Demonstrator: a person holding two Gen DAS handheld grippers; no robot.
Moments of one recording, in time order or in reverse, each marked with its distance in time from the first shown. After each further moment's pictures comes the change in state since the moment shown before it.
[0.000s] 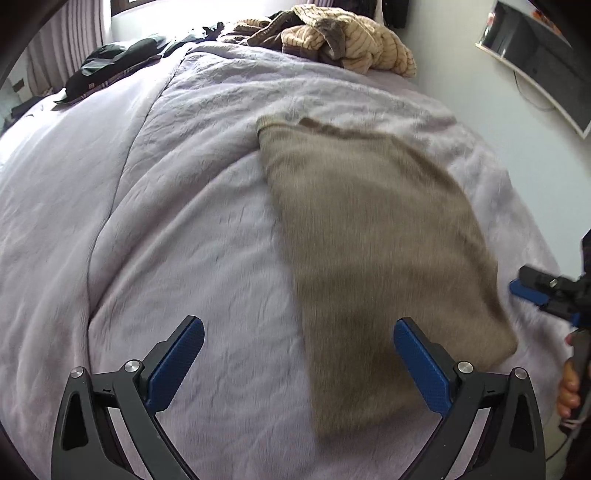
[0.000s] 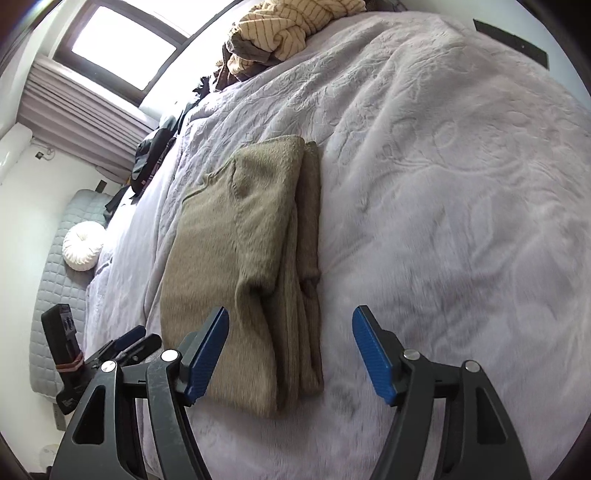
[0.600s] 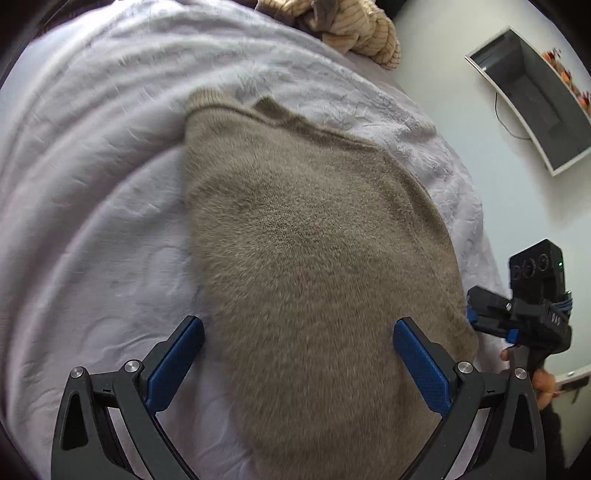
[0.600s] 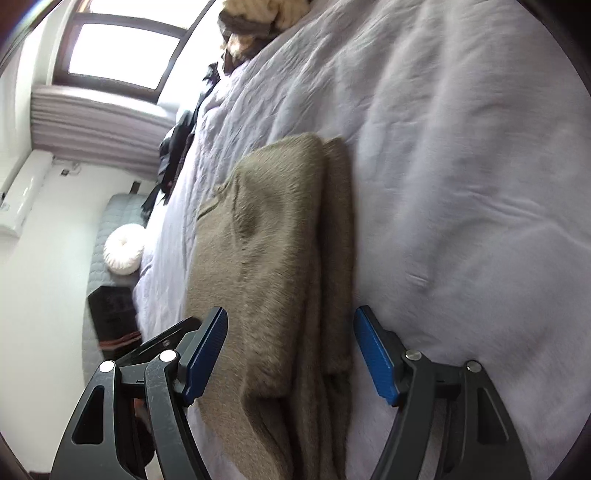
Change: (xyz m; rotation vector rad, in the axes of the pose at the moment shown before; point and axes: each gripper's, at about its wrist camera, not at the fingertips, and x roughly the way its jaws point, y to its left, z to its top) left arm 0.090 0.011 0.062 -0.092 0.148 -0.331; right arm 0.075 -0.012 0.062 0.054 0.162 0.221
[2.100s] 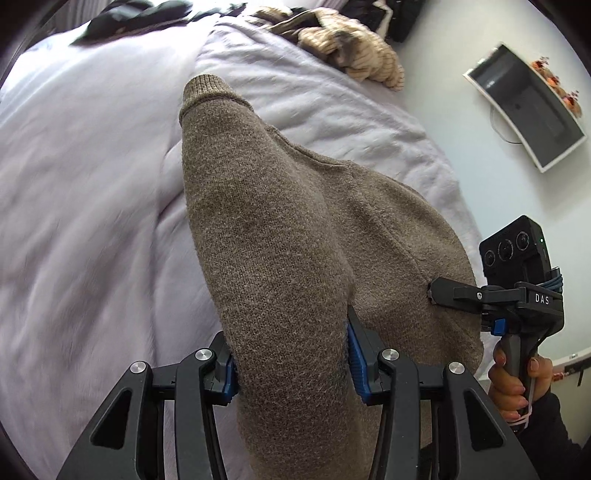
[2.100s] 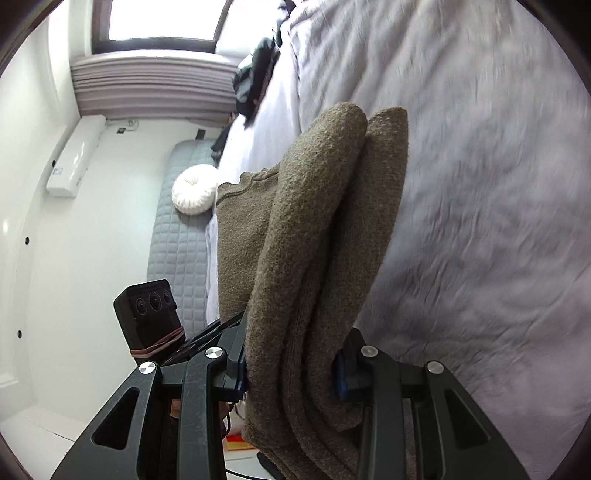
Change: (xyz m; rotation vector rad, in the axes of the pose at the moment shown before) left arm -0.179 0.049 -0.145 -0.022 -0.070 0.101; right arm 0.104 0.151 -0.127 -0.004 0.176 0.242
